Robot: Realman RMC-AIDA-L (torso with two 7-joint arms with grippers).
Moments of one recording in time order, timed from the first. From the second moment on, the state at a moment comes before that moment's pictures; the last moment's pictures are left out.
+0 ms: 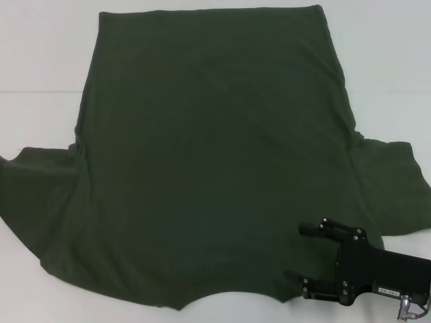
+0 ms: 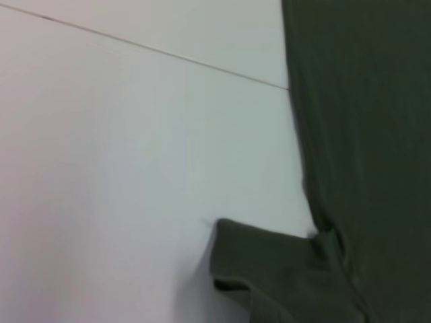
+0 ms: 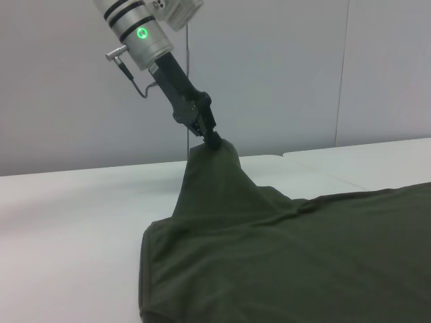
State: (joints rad) left arm -0.62 -1.90 0.57 0.94 2.67 1.36 -2.58; right arm 0.45 2.10 -0.52 -0.33 -2.07 -1.53 0.71
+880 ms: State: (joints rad) left arm -0.72 -2.13 0.64 1.04 2.66 1.42 -2.57; right arm 0.45 2.10 -0.52 -0.33 -2.07 -1.53 0.71
